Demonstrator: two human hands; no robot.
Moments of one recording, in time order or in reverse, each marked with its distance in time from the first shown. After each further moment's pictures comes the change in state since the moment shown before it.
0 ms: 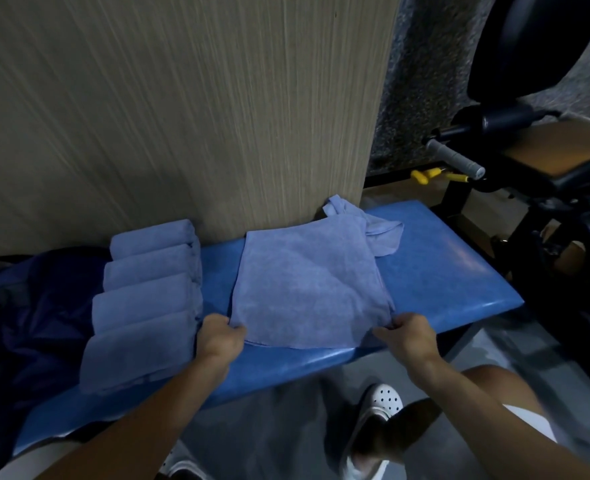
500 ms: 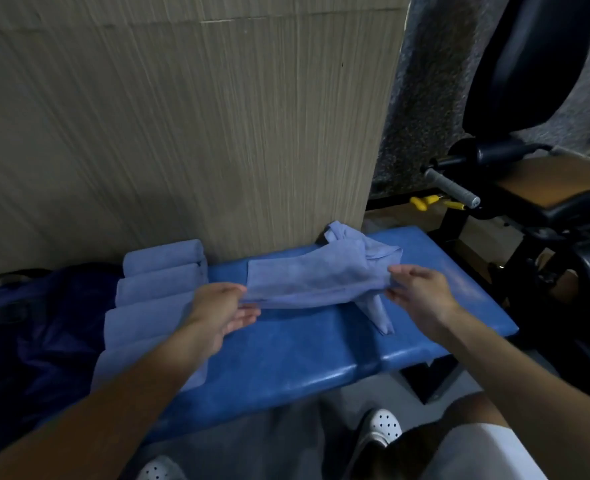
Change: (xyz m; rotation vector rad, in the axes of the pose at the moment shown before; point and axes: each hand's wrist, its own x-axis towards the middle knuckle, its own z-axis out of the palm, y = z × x) left_hand -0.025 0.095 -0.050 -0.530 -0.185 -0.062; right_hand 0.013 -0.098 -0.059 0.733 -0.174 -0.105
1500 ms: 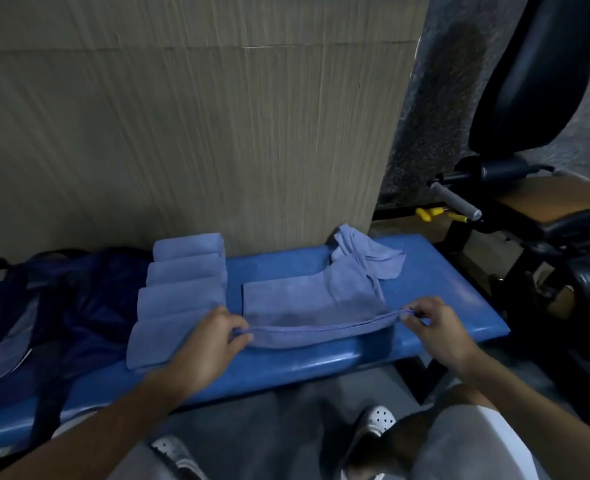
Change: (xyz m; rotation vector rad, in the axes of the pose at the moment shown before) left_hand -0.054 -0.055 -0.075 0.954 -0.149 0.667; right_hand -0.043 0.037 -0.052 -0.825 -0.106 -0.431
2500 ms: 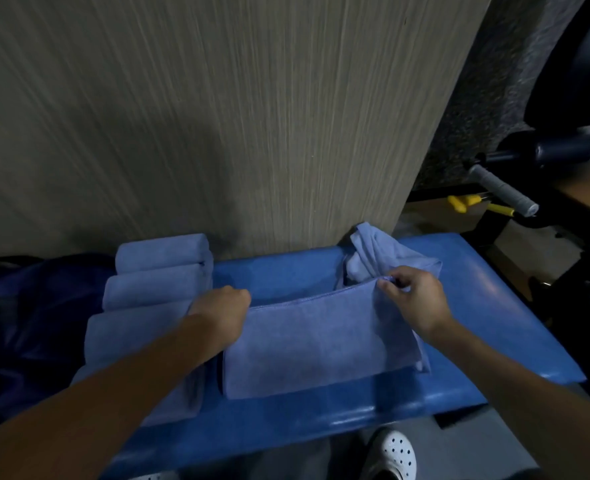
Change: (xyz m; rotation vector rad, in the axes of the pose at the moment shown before) left_hand 0.162 -0.015 0.021 0.858 -0.369 -0.160; right_hand 0.147 0.008 0.077 -0.037 0.018 0.065
